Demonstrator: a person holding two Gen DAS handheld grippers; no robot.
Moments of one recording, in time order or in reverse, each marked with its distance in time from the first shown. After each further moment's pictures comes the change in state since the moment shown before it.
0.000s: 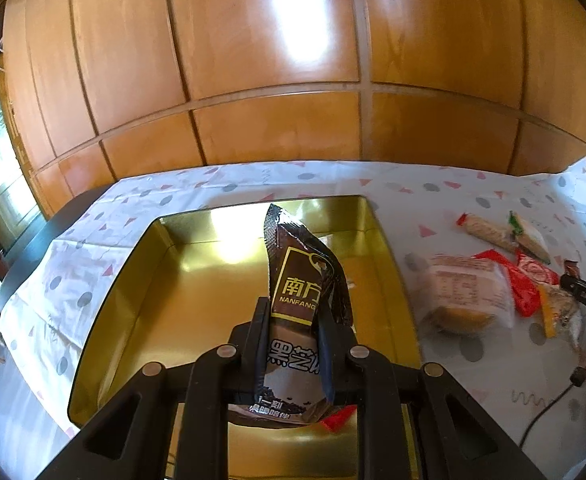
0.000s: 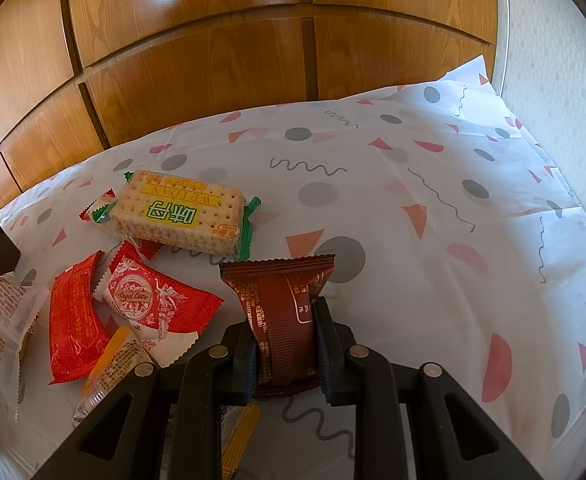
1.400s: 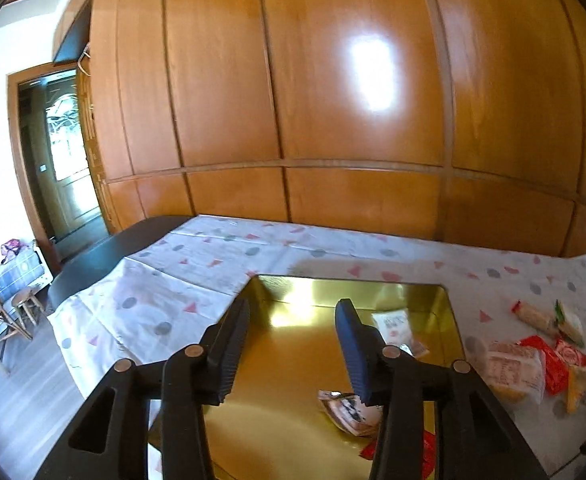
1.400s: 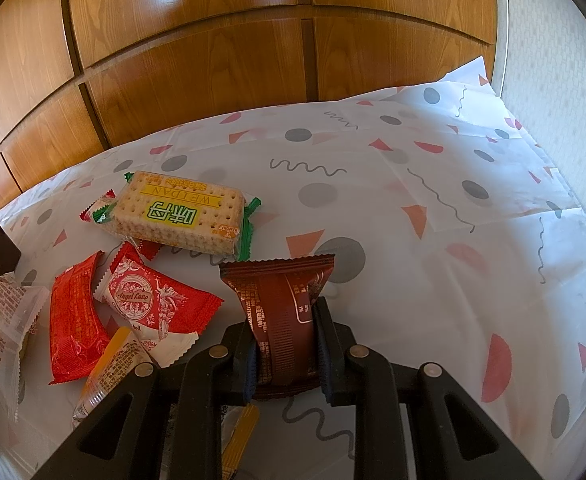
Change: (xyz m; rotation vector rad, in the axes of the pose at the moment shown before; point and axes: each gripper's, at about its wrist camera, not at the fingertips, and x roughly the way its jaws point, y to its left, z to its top) left arm -0.051 0.059 0.023 -0.159 -0.210 0.211; right arm -0.001 0.001 0.000 -0.004 -0.004 -0.010
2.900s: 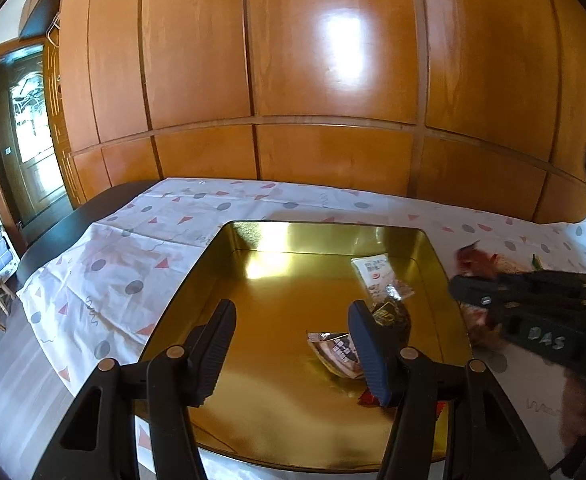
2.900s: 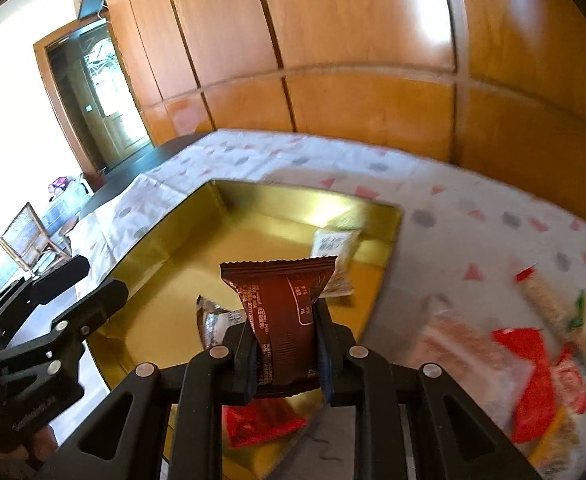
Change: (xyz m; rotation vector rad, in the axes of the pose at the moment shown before) left arm 0.010 0.014 -0.040 0.018 0.123 -0.149; right arm -0.080 0.299 -0.012 -0.498 0.078 0.635
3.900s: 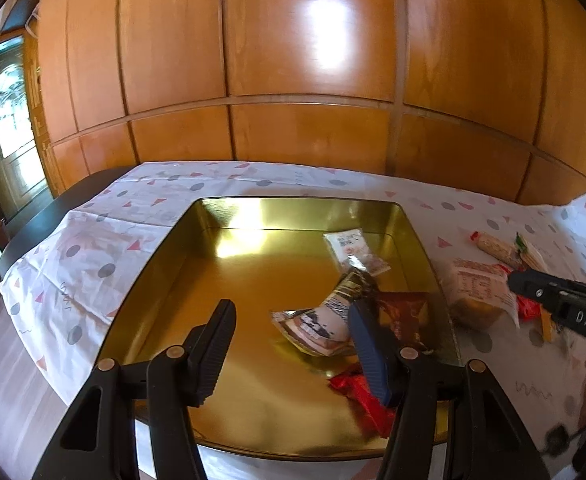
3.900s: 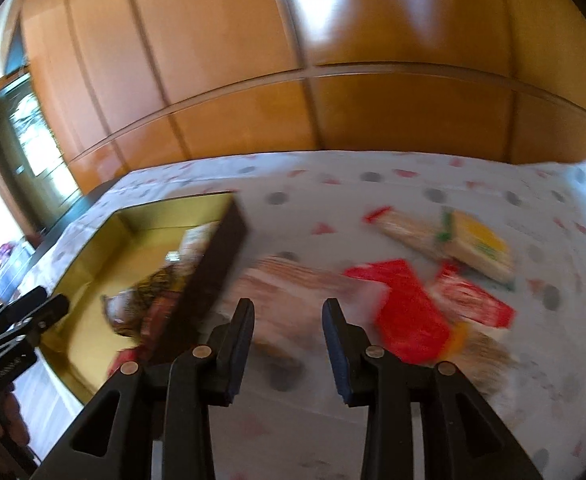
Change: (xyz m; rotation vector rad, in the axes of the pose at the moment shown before) left arm 0.010 -0.022 -0.012 0.032 0.061 -0.081; right arm -0.088 -0.104 -0.068 0.264 -0.135 -0.273
